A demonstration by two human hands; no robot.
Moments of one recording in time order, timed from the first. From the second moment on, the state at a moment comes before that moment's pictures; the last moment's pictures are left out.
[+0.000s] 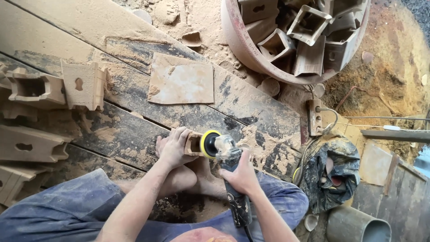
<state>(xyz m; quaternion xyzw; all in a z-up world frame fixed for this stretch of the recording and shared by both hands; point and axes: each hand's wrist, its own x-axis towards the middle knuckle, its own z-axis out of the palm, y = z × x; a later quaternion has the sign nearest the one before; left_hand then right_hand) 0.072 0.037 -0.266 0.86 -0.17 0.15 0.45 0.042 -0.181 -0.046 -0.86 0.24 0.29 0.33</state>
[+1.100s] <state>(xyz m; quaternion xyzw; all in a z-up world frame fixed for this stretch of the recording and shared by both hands) 0.046 -0.015 -0.170 0.96 -0.22 -0.03 0.18 -0.051 -0.273 -0.024 -0.84 0.36 0.12 0.40</state>
